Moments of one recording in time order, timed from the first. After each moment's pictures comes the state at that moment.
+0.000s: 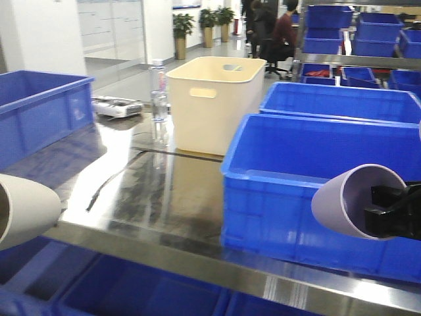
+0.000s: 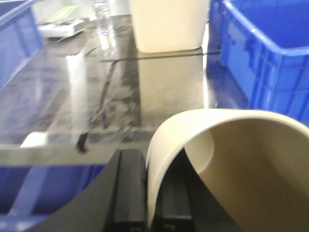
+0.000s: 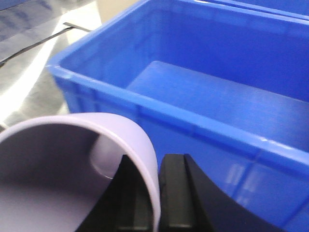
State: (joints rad) left arm -0.08 0.84 -0.95 -0.33 0.50 0.34; right arm 0.26 1.01 -1.04 -0.06 0.49 0.08
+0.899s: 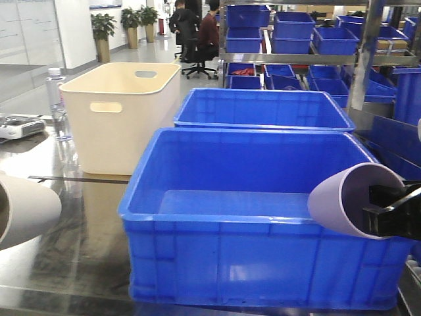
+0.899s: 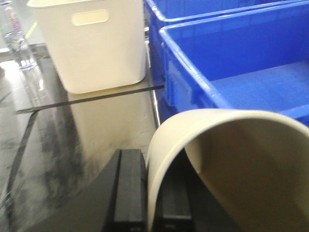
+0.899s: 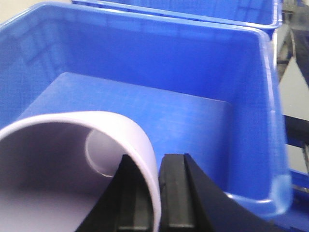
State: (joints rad) left arm -0.08 0.84 -0.95 -0.33 0.50 0.34; right arm 0.26 1.01 -1.04 -0.06 0.49 0.08
